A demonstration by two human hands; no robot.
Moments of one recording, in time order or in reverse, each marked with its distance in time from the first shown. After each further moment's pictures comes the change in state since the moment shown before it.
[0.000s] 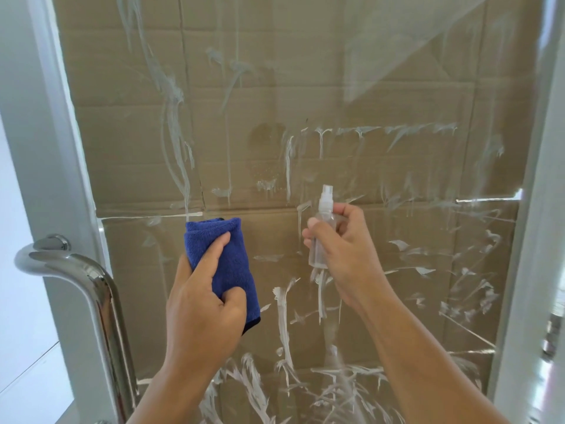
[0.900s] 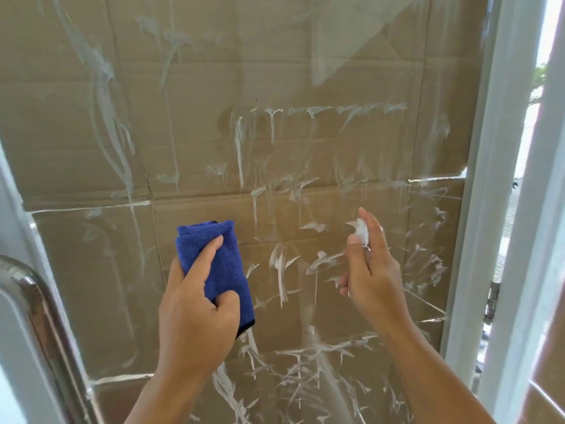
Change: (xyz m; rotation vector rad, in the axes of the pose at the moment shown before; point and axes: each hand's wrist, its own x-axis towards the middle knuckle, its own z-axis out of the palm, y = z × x) left_hand -0.028 0.017 0.040 -0.008 -0.098 -0.058; right_hand -0.034 0.055 -0.101 -0.388 0.249 -0.197
